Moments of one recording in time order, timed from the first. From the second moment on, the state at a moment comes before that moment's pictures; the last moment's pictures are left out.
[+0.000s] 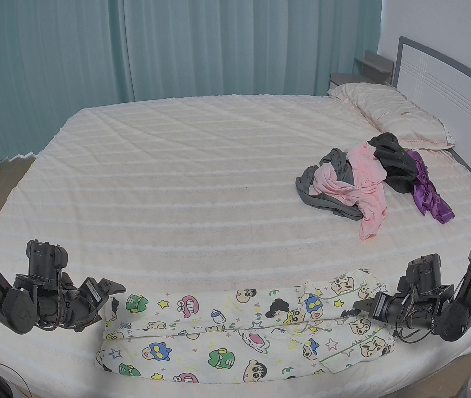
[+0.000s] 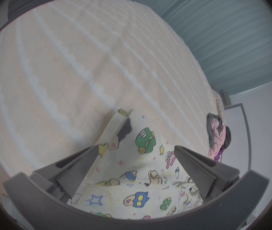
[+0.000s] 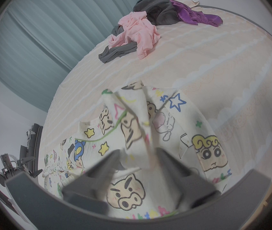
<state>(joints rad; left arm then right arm) -0.07 1.80 -0.34 -0.62 -0.18 -0.87 0.26 2.04 -0.24 -1.02 0.03 0.63</state>
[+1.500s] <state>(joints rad) -0.45 1.94 -0.47 -0.77 0.13 -1.13 0.28 2.01 -0.23 -1.02 0.01 0.63</state>
